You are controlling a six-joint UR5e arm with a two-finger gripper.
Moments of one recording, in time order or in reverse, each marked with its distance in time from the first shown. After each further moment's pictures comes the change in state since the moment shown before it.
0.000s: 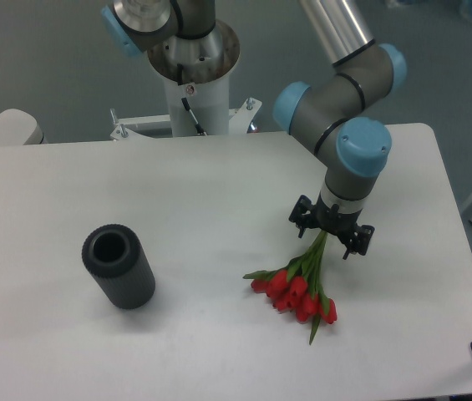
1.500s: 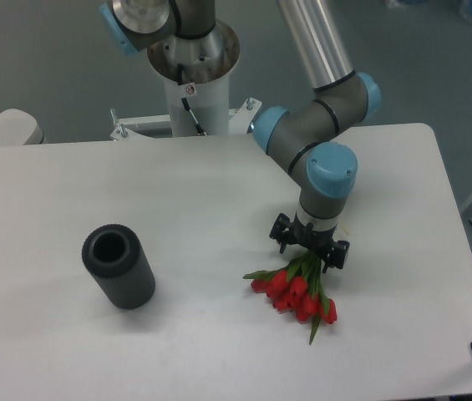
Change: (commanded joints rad) arm -0.045 -0.078 -0.011 0.095 0.003 -0.025
